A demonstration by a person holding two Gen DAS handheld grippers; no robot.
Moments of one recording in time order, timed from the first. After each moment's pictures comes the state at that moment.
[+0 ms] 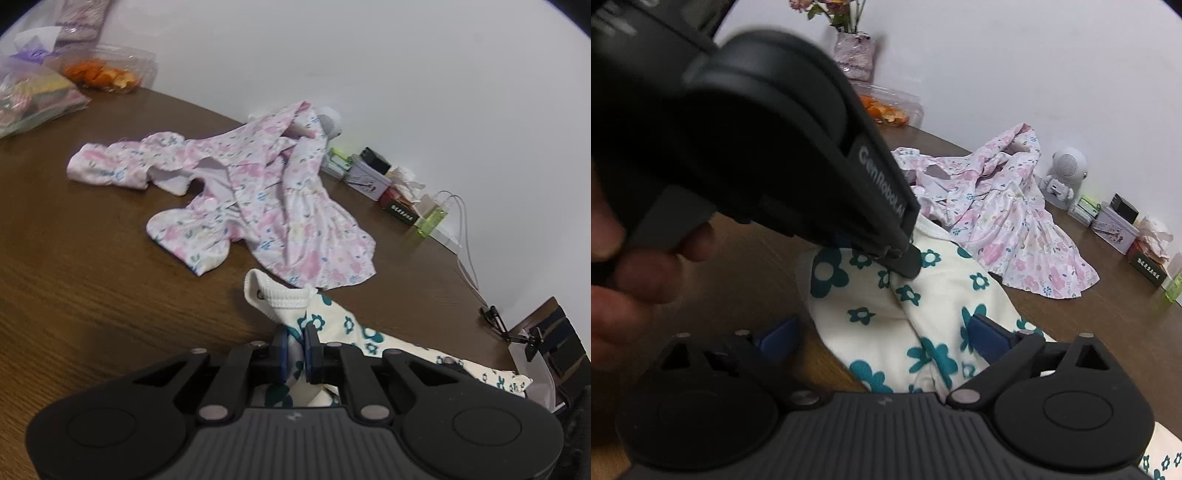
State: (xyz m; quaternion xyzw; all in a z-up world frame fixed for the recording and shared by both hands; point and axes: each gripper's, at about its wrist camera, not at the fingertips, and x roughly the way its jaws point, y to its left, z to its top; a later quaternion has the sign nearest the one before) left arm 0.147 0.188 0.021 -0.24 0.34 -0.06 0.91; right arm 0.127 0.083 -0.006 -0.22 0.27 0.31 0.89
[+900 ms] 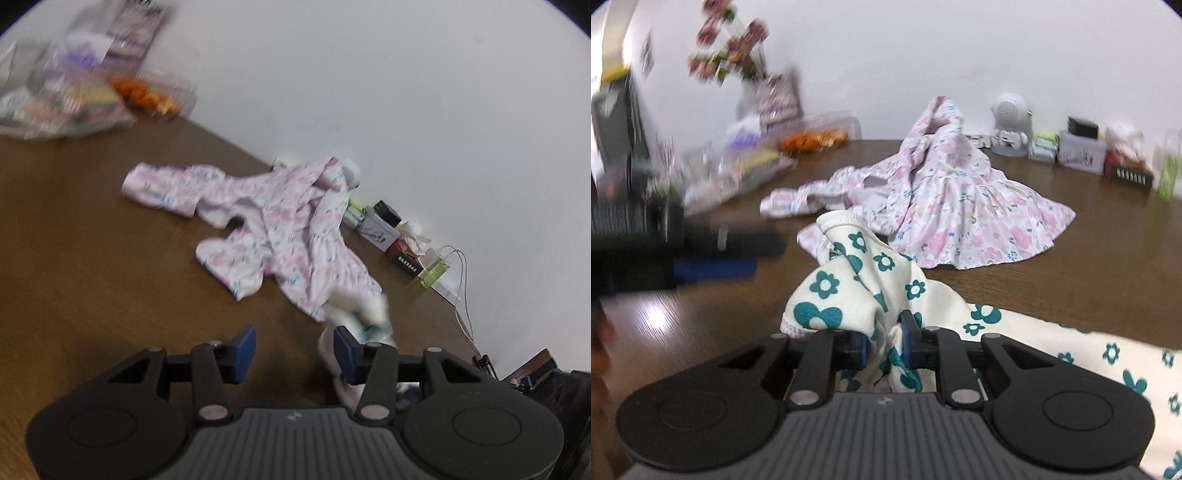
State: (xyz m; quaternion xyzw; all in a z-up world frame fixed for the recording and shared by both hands) left arm 0.107 0.218 0.024 -0.30 0.28 -0.02 0.91; right arm 0.161 0.016 0.025 0.00 0.33 0.28 0.90
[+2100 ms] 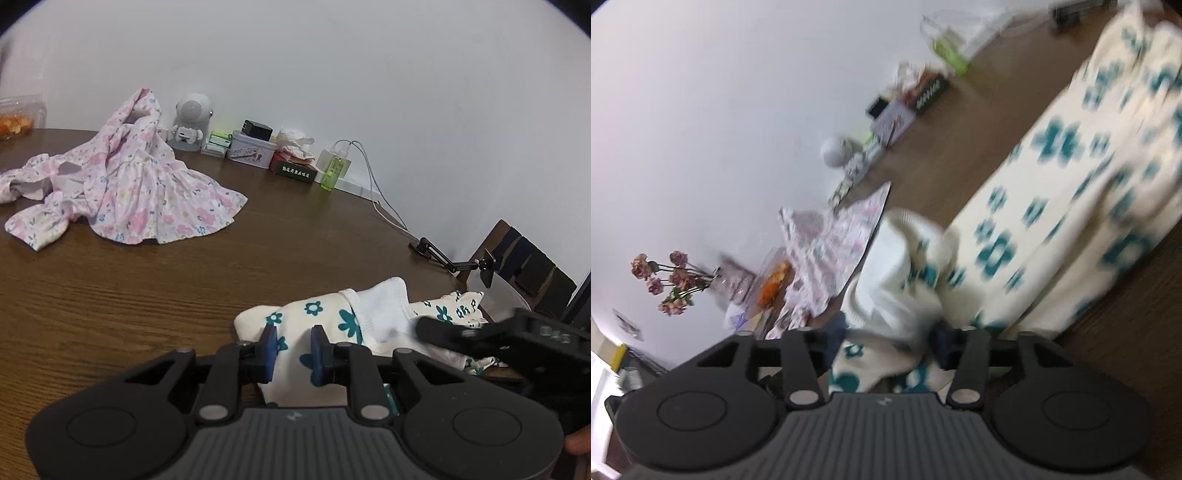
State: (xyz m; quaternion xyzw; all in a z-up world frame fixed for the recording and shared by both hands) left arm 0.117 0.052 0.018 -0.14 0.31 -0.16 0.93; right arm 0.109 -0.215 -0.010 0.39 0.31 0.17 0.85
